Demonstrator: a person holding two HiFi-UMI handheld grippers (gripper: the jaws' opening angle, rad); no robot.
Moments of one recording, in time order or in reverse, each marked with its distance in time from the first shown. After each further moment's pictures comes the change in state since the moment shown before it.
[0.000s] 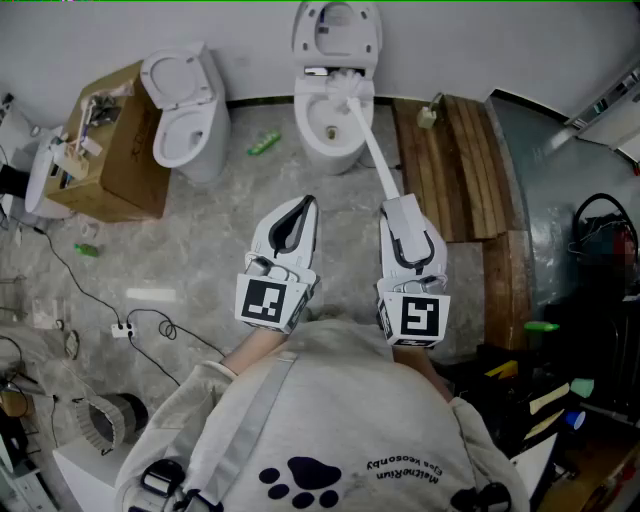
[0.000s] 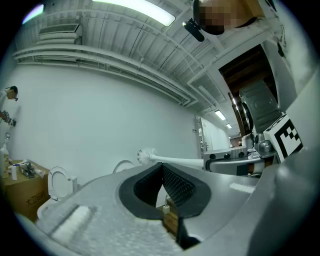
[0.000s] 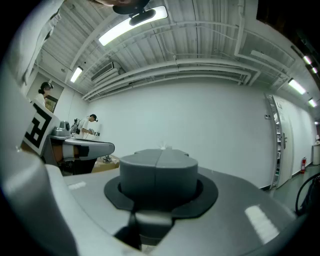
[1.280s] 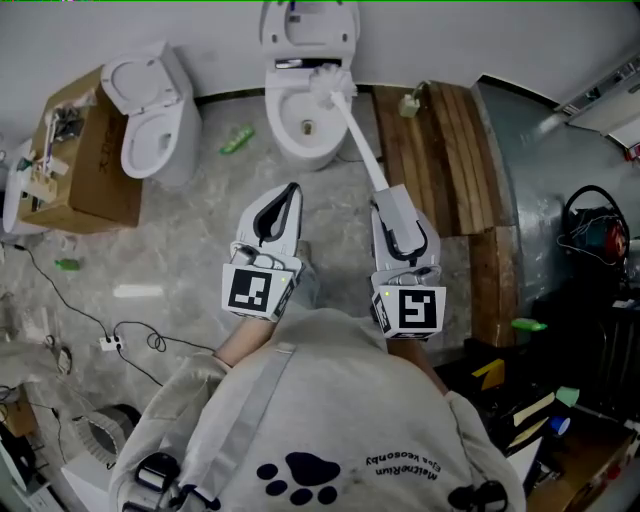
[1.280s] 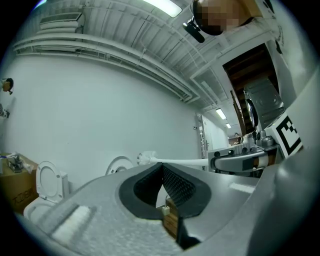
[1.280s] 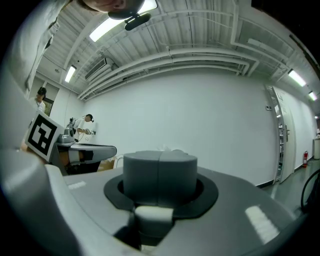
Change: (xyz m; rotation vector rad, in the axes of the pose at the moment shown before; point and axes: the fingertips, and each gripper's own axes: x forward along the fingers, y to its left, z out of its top) left arm 0.117 0.031 -0.054 -0.018 0.020 -0.042; right arm 0.084 -0.069 -0.042 0.043 0.043 -0.013
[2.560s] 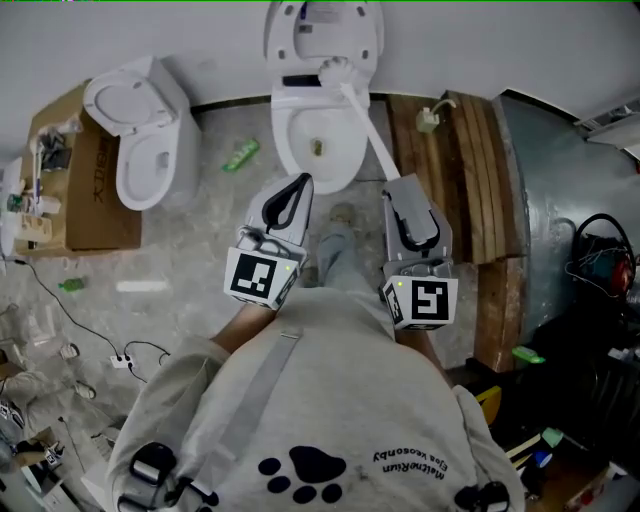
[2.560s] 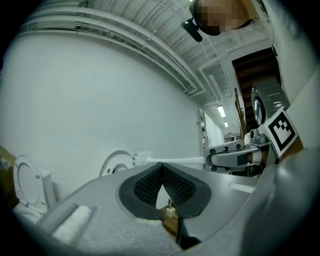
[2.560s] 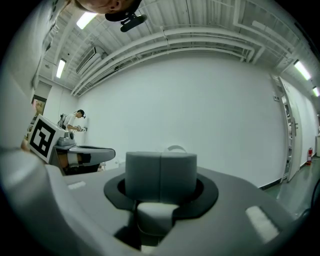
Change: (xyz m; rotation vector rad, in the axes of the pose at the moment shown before) left arm 0.197 0.150 -0.049 -0.019 0.051 -0.081; right arm 0.243 -0.061 -0.022 0.014 0.050 -0.008
